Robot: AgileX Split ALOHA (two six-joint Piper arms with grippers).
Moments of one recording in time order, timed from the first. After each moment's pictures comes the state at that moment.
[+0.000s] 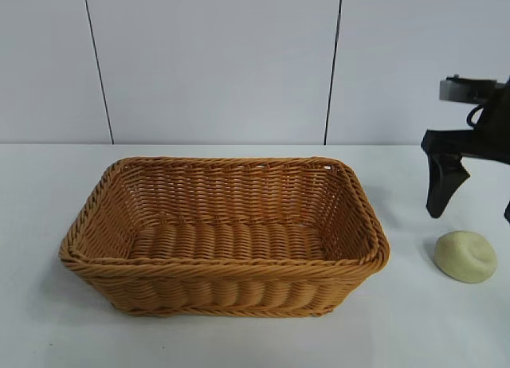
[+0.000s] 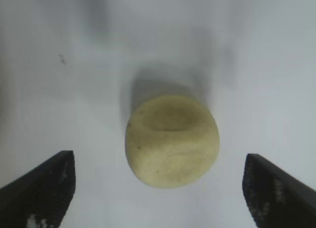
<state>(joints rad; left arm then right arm) -0.02 -0.01 -0.49 -0.09 1.07 0.03 0.00 2.06 -1.19 0.14 0.78 -0.01</state>
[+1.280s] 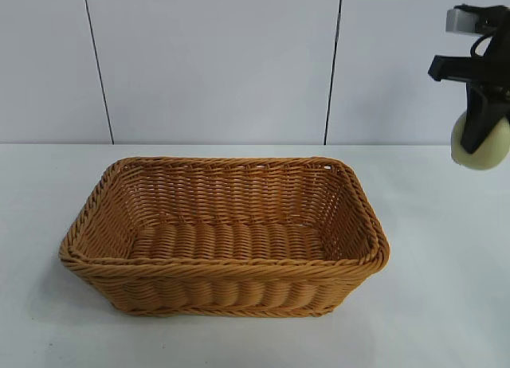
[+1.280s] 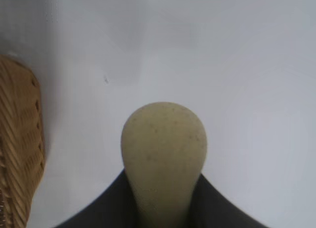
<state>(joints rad) -0.02 -0.01 -0.49 -0.09 1.07 0.03 0.09 1.83 -1.52 0.13 1.05 -0.02</state>
